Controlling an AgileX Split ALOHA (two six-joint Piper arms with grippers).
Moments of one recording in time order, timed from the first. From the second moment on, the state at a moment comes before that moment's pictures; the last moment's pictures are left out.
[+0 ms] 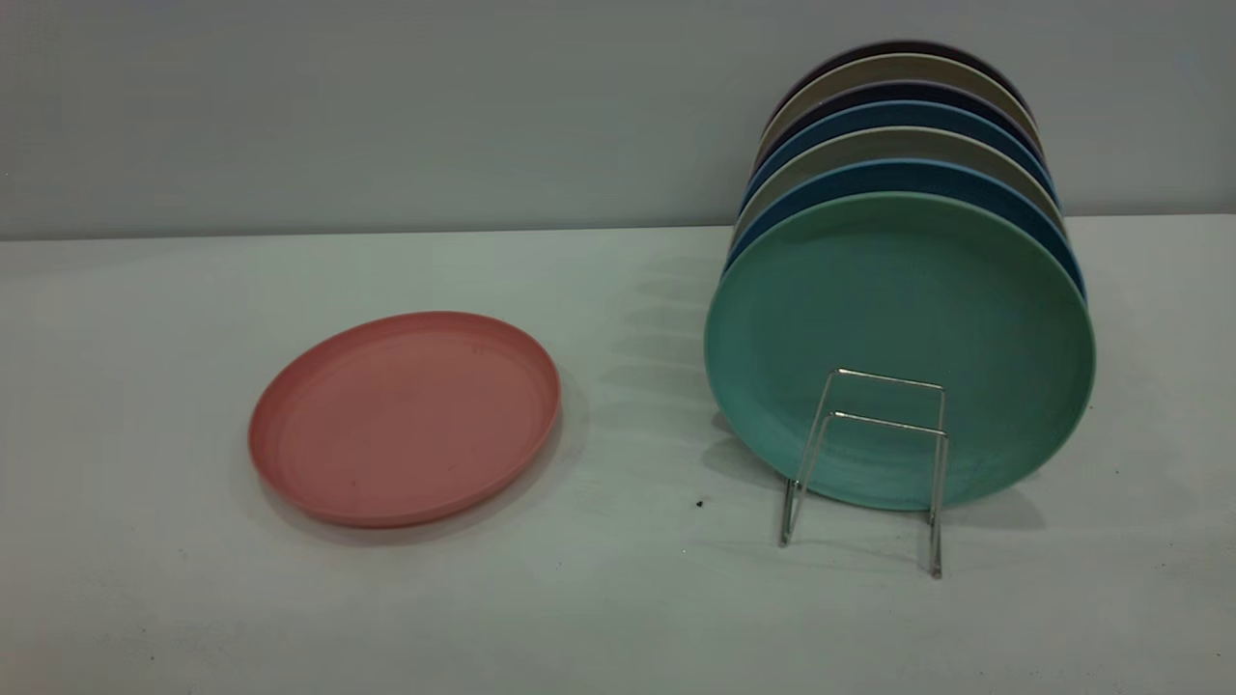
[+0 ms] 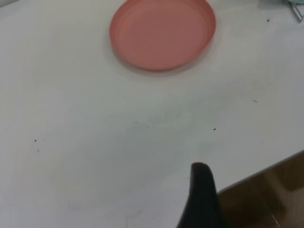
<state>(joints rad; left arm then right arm) -0.02 -0.02 -0.49 -0.24 1.16 0.37 0.08 -0.02 -0.49 0.03 1.17 -0.07</state>
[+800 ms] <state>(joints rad) -0.07 -0.02 -0.49 -0.24 1.15 0.34 0.25 -0.02 -0.49 0.16 1.16 -0.05</state>
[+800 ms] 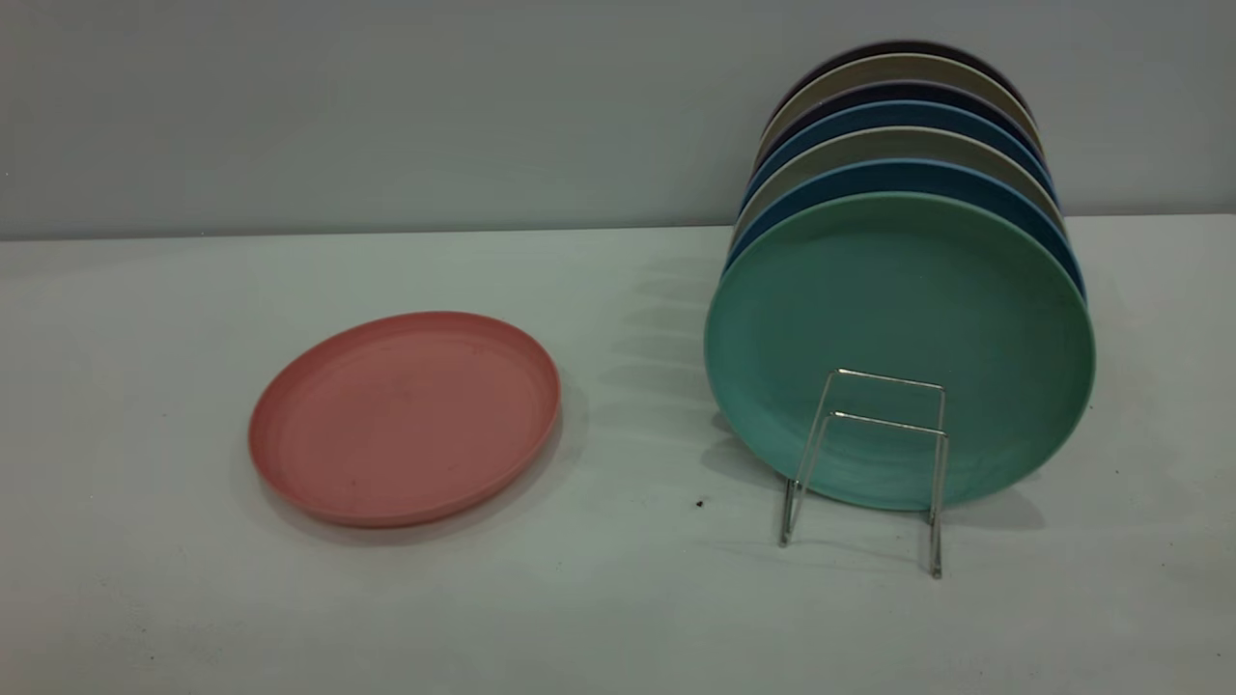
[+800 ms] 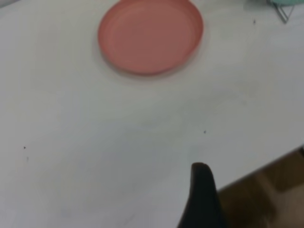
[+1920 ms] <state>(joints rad) -0.07 1.16 -0.54 0.03 0.46 -0.15 0.29 0.91 -0.76 0.18 0.81 -0.16</state>
